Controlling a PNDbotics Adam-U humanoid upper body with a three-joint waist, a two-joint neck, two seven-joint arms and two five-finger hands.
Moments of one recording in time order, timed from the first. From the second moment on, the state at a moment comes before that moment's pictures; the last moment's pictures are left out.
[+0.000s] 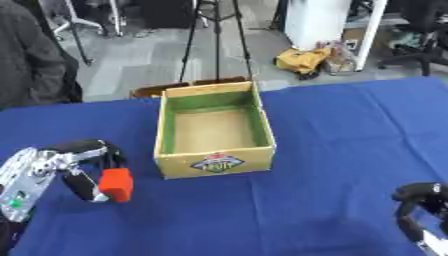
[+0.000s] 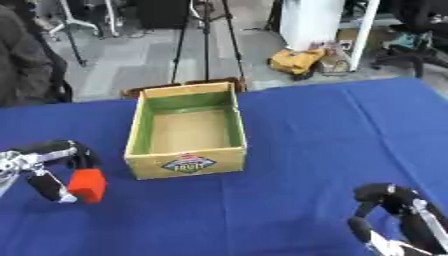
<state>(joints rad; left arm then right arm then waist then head) -0.76 0.52 -0.18 -1.09 -0.74 -0.18 -0.66 0.01 -0.50 0.06 -1.85 -0.10 -0.32 0.04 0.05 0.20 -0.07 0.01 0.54</state>
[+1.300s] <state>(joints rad) -0.76 0.51 -0.19 -1.07 -0.83 -0.21 -0.55 0.00 -0.50 0.06 -1.85 -0.10 -0.32 0.04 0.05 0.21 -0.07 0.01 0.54</state>
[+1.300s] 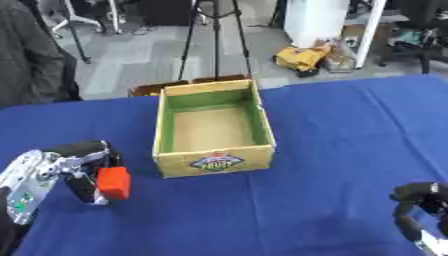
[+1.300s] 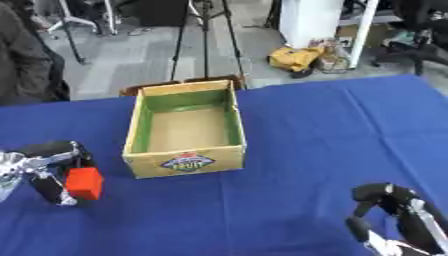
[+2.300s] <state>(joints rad) -0.80 0.54 -0.20 -1.10 -0.82 -0.24 -0.55 0.01 -0.50 0.06 -1.84 -0.10 -0.32 0.04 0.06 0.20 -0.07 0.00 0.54</state>
